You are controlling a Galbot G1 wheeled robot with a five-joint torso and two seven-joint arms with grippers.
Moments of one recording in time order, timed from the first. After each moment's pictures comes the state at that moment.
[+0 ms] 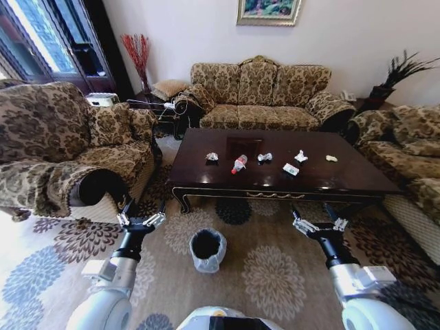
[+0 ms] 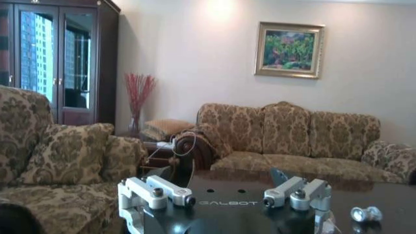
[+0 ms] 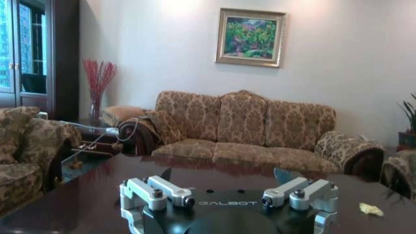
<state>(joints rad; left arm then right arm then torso) 1.82 -1.43 -0.72 -2.48 -0.28 0.06 -0.02 -1.81 1.36 0.80 2.46 0.27 -0.11 -0.05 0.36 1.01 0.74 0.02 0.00</state>
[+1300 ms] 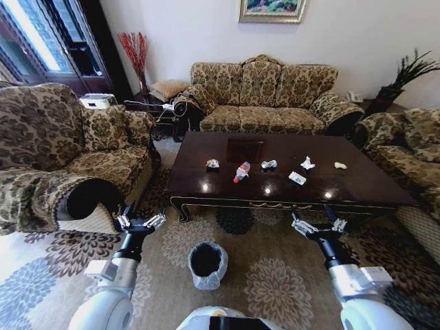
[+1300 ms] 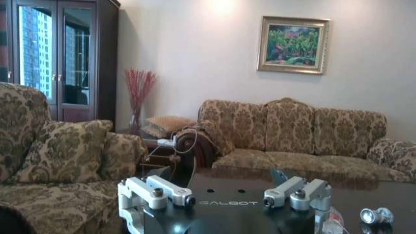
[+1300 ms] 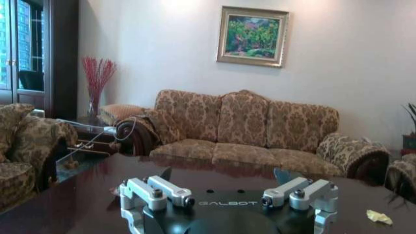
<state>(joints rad) 1.81 -1.43 -0.72 -2.47 -0.28 0.06 -0.02 -1.81 1.36 0.80 2.45 0.25 -0.11 -0.05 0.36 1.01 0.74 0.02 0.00</state>
